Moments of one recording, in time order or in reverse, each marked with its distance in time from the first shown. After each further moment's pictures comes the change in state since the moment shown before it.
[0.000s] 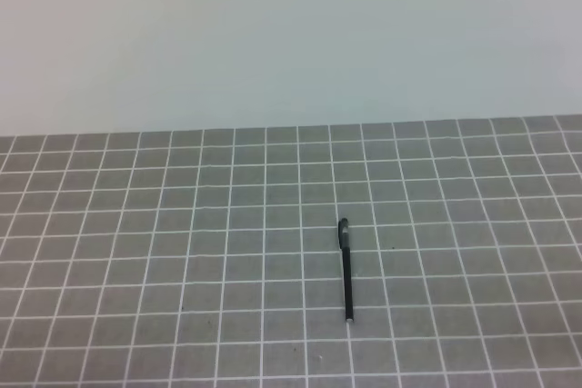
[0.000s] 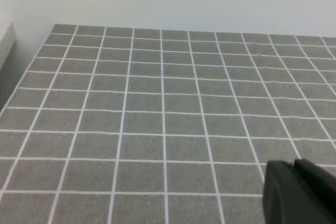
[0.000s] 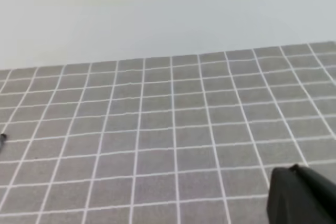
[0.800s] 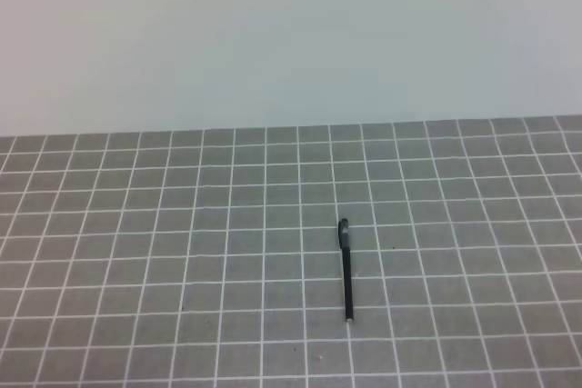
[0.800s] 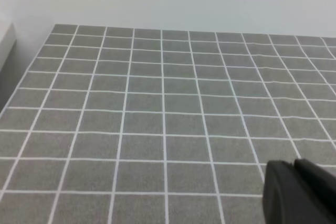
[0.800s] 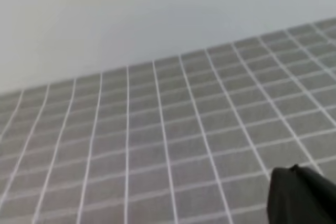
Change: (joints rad) left arm 0.000 0.000 0.000 0.000 0.000 0.000; right arm -0.131 -0.200 0.168 0.075 -0.076 0.015
